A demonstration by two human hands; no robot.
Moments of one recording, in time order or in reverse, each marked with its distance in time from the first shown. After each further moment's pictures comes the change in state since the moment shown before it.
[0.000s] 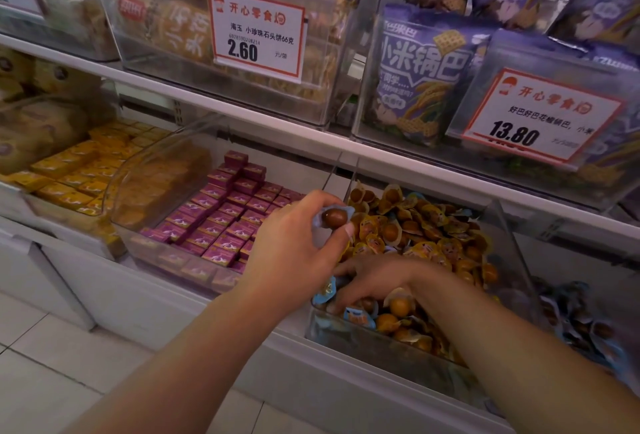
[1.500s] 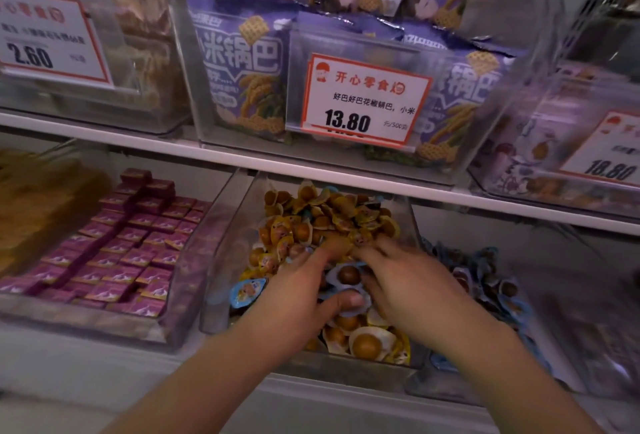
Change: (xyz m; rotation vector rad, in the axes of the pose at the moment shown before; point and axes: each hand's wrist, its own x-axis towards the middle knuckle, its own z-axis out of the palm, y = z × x) left_hand -0.007 0.026 0.119 0.061 -0.488 0.053; right_hand -0.134 0.073 0.025 -0.615 0.786 0.190
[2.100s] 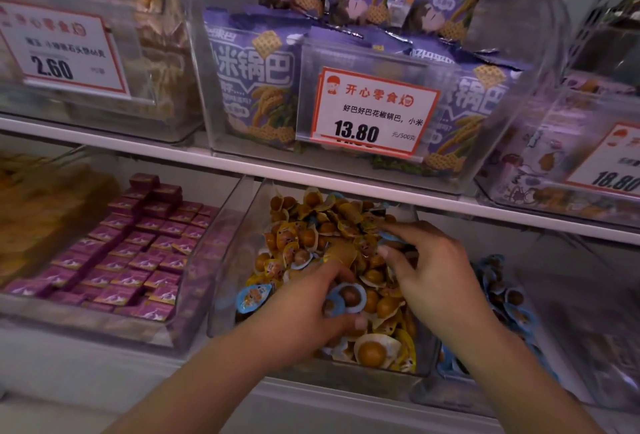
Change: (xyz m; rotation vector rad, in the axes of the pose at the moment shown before) left_hand -0.003 0.000 -0.007 -0.114 -0.153 -0.056; right_hand -0.002 0.003 -0.011 0.588 0.475 0.207
